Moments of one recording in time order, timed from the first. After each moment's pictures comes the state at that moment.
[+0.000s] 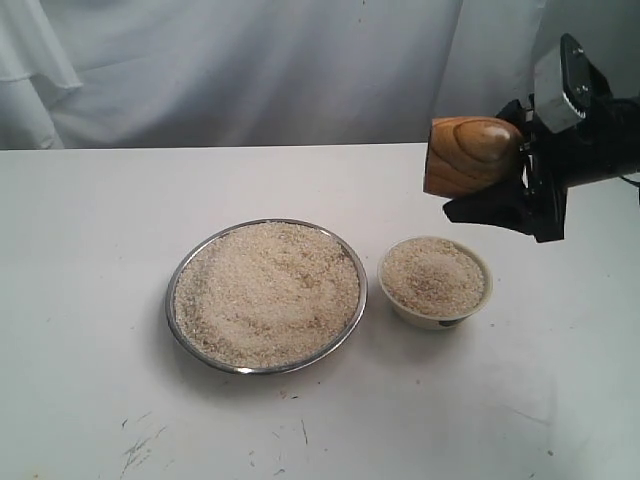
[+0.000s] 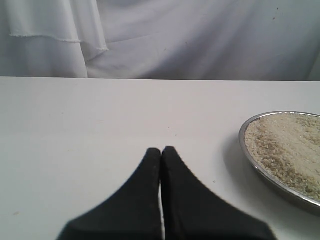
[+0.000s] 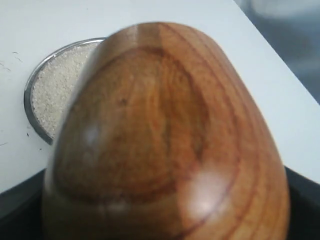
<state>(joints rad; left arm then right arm) 0.01 0.01 0.00 -0.04 0.29 0.01 0.05 1.77 -1.13 1.19 1.08 -2.10</state>
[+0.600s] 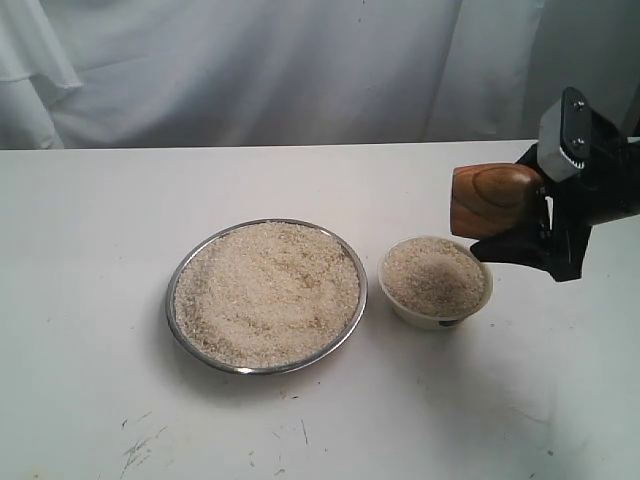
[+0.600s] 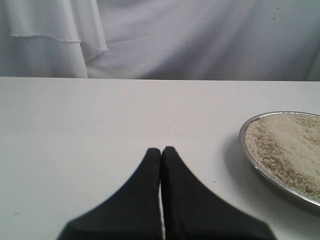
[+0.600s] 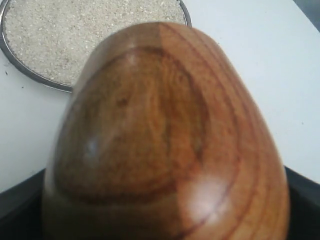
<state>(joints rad) 0.01 0.01 0.00 -0.04 0.29 0.01 0.02 1.77 -1.05 1.09 0.94 -2.10</state>
